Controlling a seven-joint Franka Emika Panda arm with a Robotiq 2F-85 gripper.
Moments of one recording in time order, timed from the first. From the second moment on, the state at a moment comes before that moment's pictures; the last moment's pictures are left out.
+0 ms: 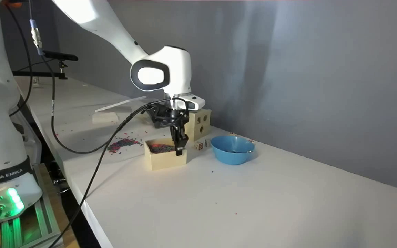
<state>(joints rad) -0.30 0.07 -0.29 -2.31 0.06 2.44 -0.26</state>
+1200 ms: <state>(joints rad) -0.29 0.10 -0.26 -2.22 0.06 2.22 -0.27</state>
